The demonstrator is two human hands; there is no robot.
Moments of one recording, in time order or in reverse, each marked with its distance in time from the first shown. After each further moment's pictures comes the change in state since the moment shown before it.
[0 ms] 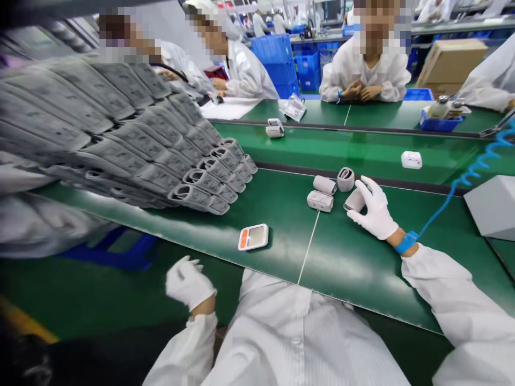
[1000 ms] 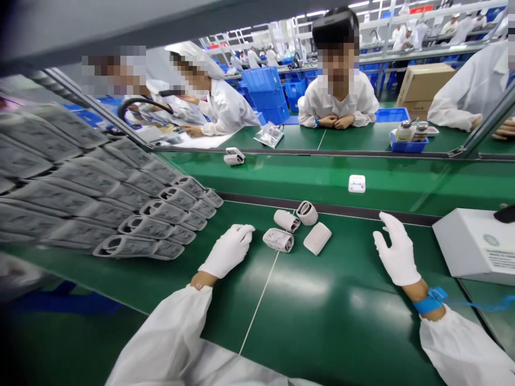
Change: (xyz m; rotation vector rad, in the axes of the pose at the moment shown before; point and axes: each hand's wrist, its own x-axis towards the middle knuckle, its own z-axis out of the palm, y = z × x) left_hand 0.067 0.140 0.153 0.473 -0.567 0.655; right_hand -0.058 0.070 -0.075 0.016 0.163 0.525
